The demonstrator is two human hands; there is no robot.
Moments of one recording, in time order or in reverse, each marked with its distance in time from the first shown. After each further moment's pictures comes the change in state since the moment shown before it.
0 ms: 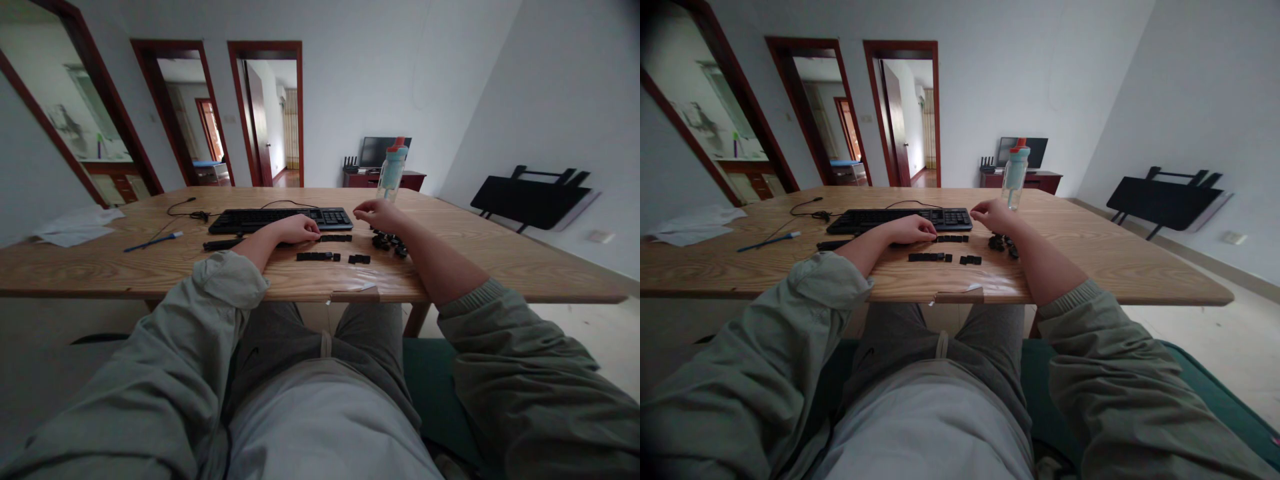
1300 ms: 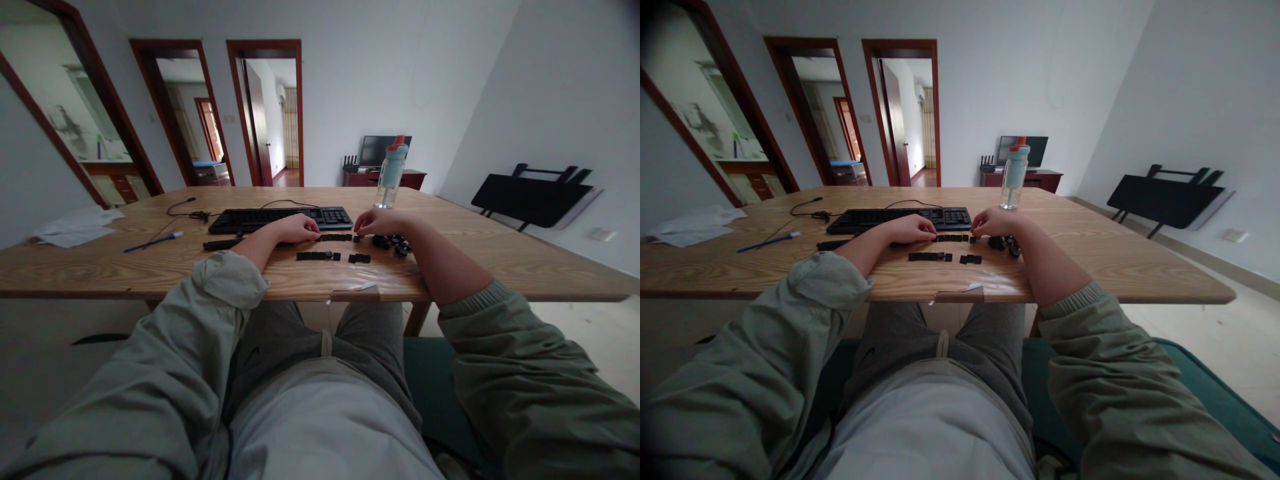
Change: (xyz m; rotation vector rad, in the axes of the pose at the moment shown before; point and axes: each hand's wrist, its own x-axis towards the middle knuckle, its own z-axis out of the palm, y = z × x) left_hand -0.001 0.001 0.000 0.007 0.002 -0.003; right_hand 0.003 0.013 -0.007 -0.078 -0.450 -0.030
